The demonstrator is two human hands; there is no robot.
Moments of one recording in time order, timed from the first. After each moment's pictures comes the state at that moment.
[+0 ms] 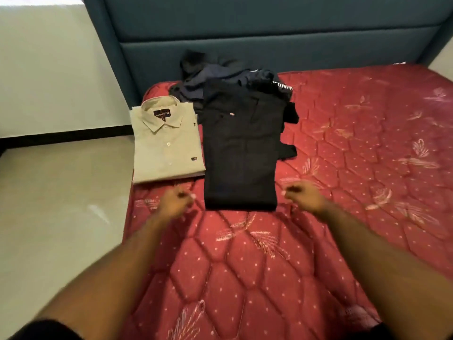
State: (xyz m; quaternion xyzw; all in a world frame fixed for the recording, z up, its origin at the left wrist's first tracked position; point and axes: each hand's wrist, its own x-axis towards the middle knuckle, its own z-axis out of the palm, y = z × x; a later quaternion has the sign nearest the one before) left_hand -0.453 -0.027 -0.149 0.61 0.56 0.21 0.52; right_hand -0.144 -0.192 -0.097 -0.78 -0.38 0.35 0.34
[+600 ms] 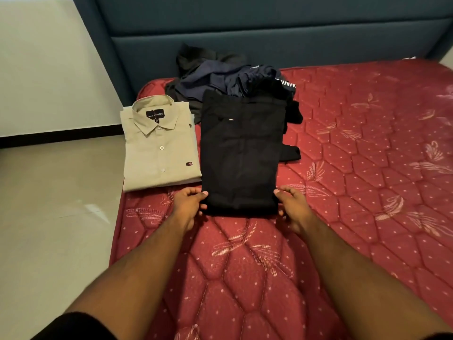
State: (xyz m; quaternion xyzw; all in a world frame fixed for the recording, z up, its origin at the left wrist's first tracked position) left_hand -0.381 -0.022 -0.163 0.42 0.59 0.30 0.61; right_hand -0.160 -0.145 -0.150 -0.71 -0.12 0.43 0.54
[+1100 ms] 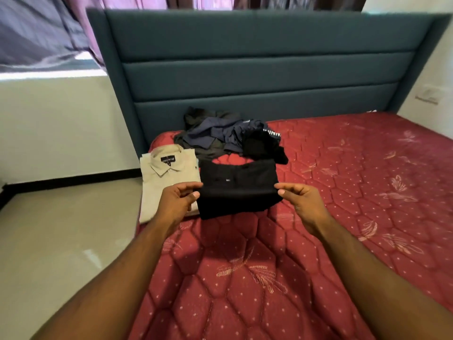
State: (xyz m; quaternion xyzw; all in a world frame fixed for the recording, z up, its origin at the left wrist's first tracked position) left_hand -0.435 -0.047 -0.007 0.64 0.41 0.39 0.52; right_hand -0.178 -0.196 0.007 -0.64 -0.35 0.30 0.61
